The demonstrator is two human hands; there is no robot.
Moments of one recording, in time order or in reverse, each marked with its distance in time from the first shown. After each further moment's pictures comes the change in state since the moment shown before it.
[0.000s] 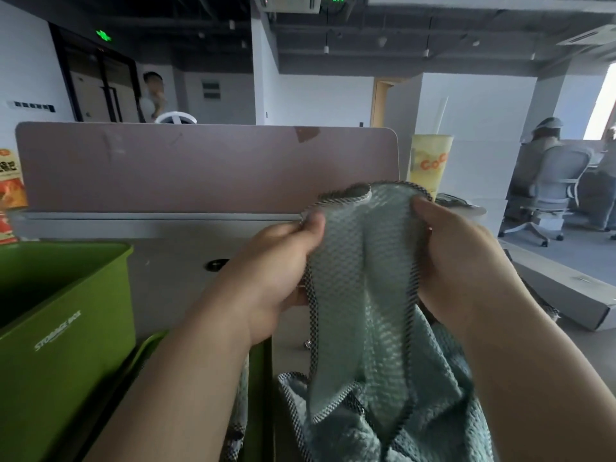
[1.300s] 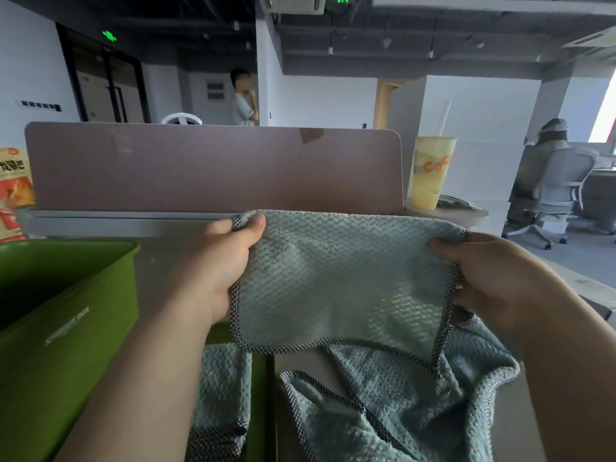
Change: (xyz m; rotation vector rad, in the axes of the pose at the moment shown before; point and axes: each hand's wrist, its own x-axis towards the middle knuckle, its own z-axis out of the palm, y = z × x) left_hand 0.022 -0.006 -0.050 0.035 0.404 0.077; right_hand 0.010 -0.011 -0.046 -0.475 0.049 0.027
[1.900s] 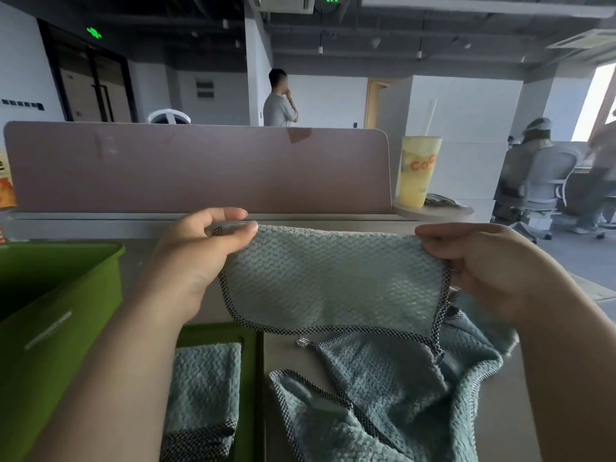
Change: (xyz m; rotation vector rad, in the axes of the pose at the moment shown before) left_hand 0.005 -0.001 -0.016 0.193 -0.039 0.167; right_hand -0.004 -0.009 -0.015 -0.031 0.055 -0.066
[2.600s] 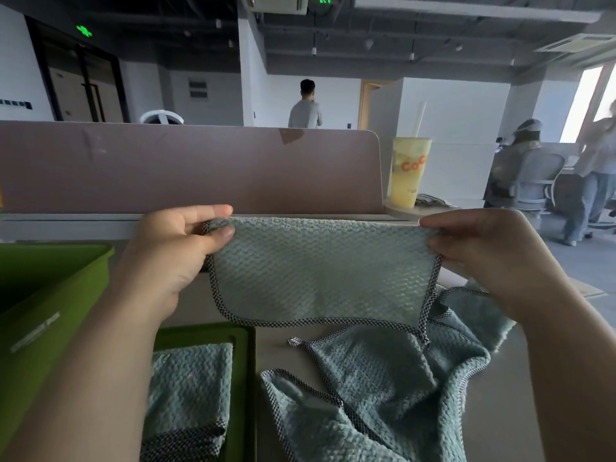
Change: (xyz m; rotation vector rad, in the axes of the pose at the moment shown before) left_hand 0.002 0.002 -0.011 0.098 -0.002 0.103; right_hand -0.008 -0.005 -0.015 -0.379 0.089 -0.330
